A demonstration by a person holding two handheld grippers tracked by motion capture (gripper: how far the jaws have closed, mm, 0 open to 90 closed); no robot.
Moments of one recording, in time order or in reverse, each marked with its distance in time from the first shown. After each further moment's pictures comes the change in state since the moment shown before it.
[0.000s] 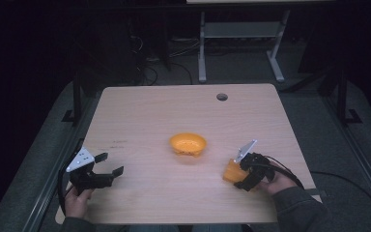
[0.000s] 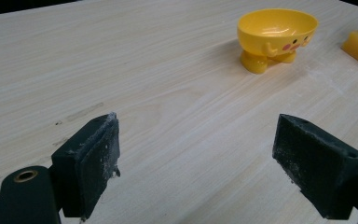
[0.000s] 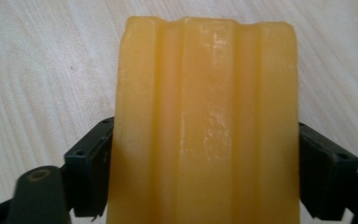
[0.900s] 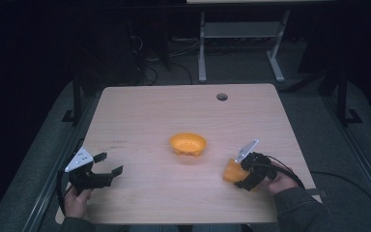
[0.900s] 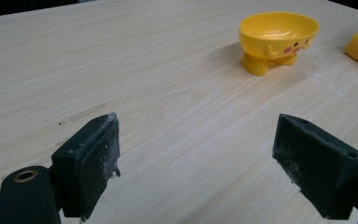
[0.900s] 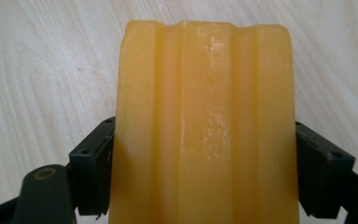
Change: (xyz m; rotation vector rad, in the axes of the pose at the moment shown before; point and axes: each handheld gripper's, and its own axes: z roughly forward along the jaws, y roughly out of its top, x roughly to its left) left arm 0.001 0.000 -0.002 -0.008 0.003 -0.009; right arm 0.000 -0.001 -0.005 -0.025 -0.003 -0.028
